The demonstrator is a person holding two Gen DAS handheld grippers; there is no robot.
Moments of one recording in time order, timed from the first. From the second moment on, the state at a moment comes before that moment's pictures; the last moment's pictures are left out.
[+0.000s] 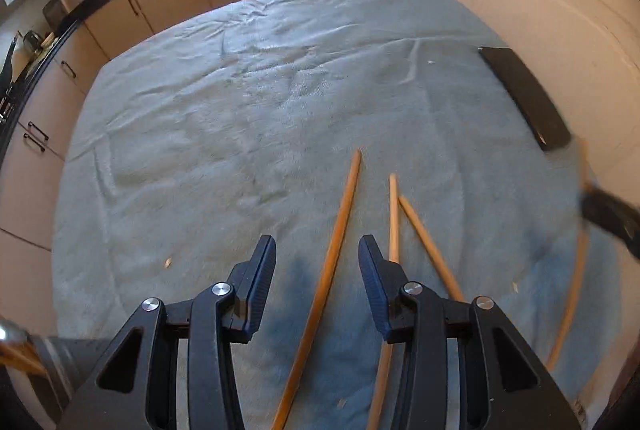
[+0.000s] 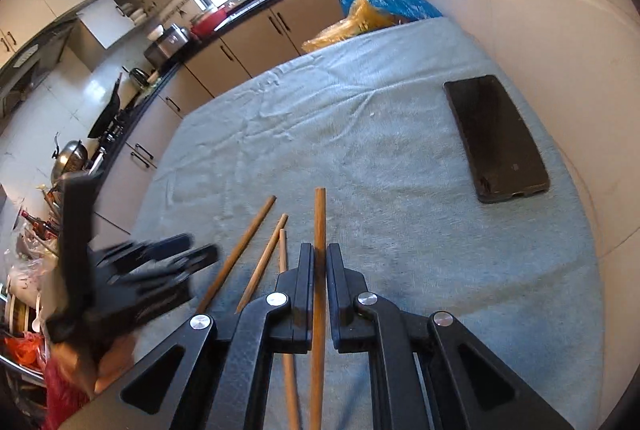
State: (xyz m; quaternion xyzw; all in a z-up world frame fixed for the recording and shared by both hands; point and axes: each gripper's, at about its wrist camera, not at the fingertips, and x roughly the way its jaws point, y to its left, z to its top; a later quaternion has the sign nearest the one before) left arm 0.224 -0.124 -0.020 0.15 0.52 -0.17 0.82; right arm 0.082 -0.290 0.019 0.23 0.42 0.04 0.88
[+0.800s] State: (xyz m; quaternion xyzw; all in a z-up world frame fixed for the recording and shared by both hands) left arm 0.224 -0.147 -0.030 0.14 0.51 -0.17 0.83; right arm 0.056 -0.305 0.025 0.27 0.38 0.06 0.88
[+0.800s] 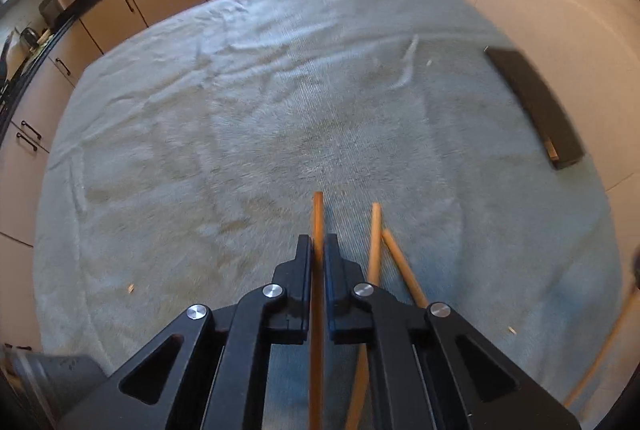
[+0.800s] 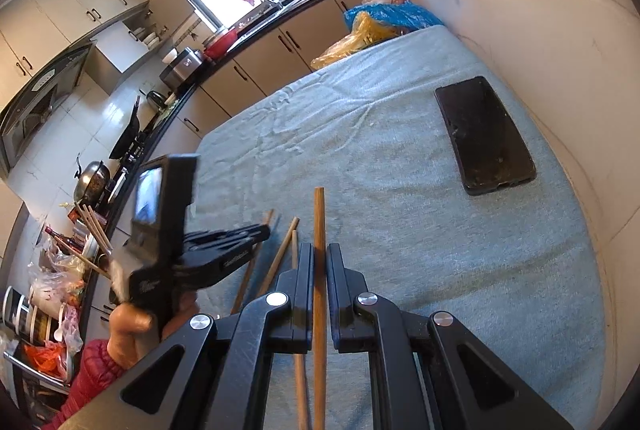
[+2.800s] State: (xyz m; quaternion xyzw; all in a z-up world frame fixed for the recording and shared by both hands) left arm 0.060 0.037 0.190 0.02 0.27 -0.17 0.95; right arm 0.038 -0.178 0.141 0.13 0.22 0.13 0.96
